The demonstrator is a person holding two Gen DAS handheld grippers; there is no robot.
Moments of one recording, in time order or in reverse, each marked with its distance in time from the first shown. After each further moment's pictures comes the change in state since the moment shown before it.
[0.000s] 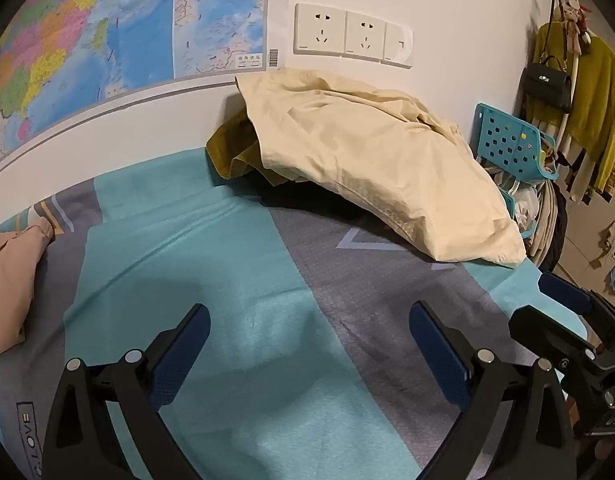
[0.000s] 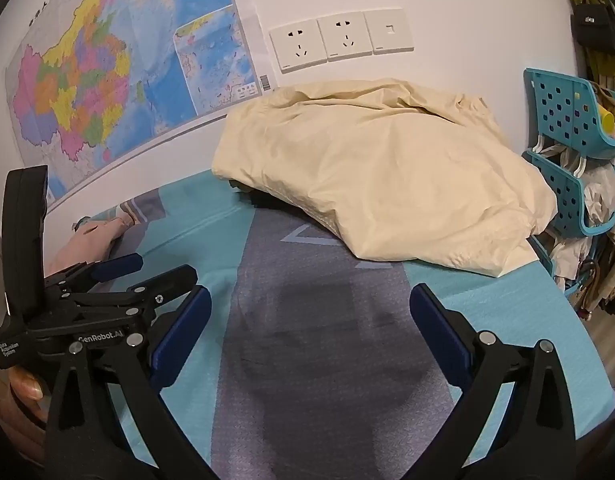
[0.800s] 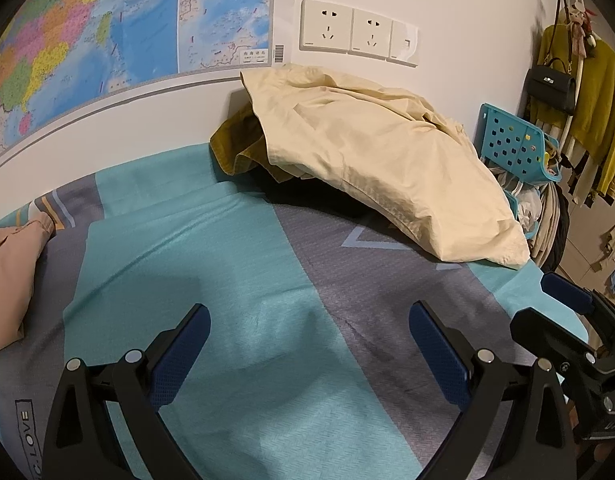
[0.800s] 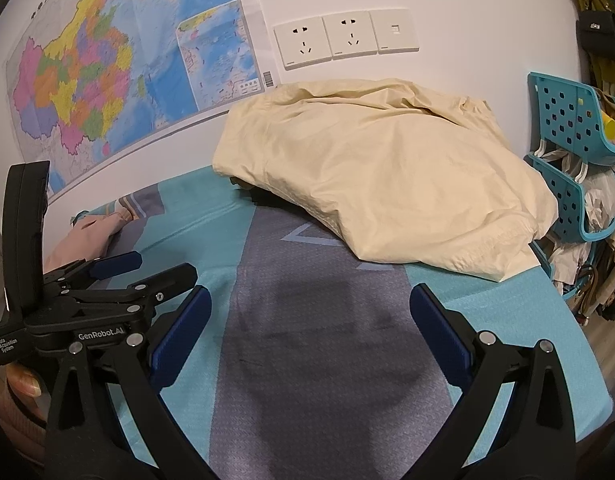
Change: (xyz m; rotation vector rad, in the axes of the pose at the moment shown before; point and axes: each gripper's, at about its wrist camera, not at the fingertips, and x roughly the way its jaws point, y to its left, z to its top) left arm 0.001 0.004 -0.002 -0.013 0.006 0.004; right arm 0.005 0.004 0.004 -0.026 0.014 -0.011
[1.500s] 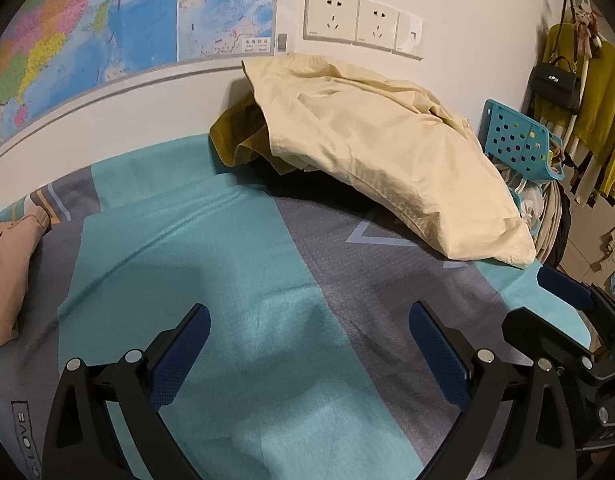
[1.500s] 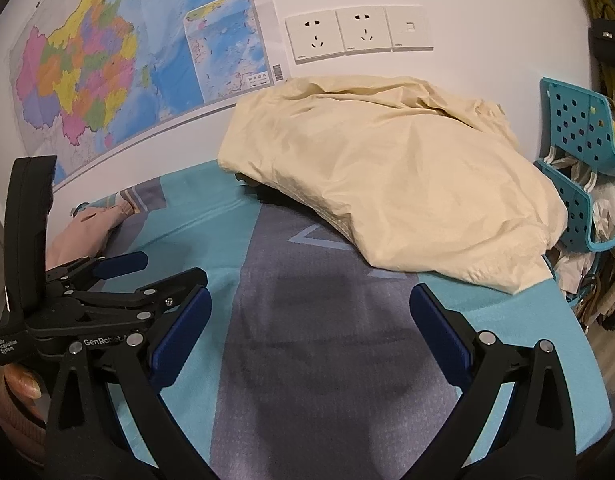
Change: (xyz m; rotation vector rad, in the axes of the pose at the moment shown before) left arm 0.013 0.006 0.005 -0.018 0.037 -0.010; right arm 0.014 0.009 0.007 -0.039 0.013 0.006
